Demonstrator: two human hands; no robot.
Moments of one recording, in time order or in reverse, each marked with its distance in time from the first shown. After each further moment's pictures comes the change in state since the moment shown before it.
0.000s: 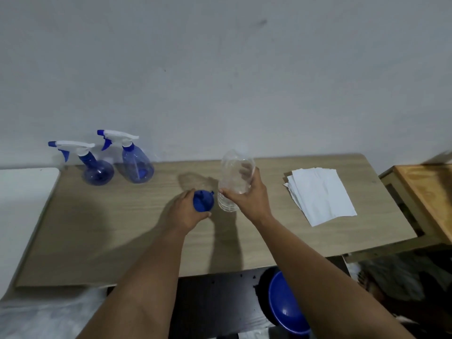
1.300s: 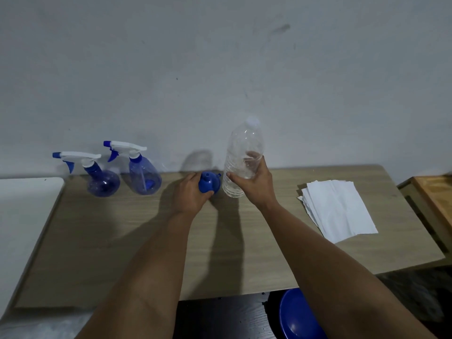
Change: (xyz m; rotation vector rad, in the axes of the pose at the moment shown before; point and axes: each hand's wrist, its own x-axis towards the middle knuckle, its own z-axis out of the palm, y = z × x) left_hand 0.075 0.012 -0.031 0.006 0.247 0.177; right_hand 0.078 -0.012 0.023 0.082 0.006 0.001
